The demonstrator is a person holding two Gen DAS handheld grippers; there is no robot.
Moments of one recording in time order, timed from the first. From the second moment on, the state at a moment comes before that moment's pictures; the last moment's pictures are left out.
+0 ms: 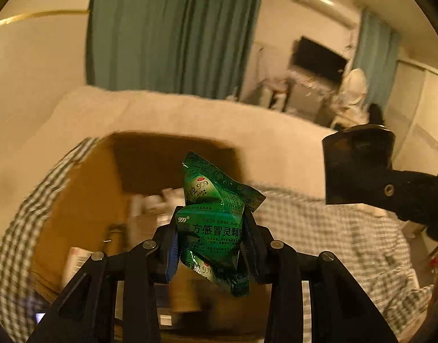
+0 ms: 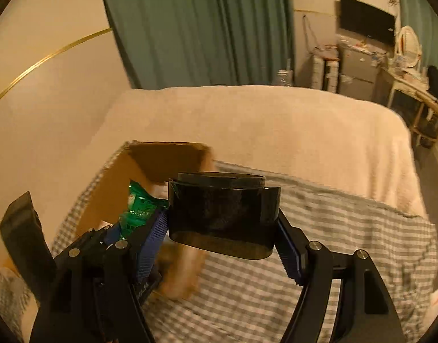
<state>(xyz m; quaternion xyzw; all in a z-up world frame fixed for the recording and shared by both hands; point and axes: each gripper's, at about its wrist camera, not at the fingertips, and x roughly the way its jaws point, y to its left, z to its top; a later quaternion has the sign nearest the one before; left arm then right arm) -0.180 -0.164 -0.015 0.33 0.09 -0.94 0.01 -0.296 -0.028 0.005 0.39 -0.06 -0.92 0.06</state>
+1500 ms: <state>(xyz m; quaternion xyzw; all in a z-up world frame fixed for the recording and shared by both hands) -0.111 -0.115 -0.034 0.32 0.00 -0.95 0.03 -0.217 0.023 -0.078 0.40 -0.09 -0.91 -0.08</state>
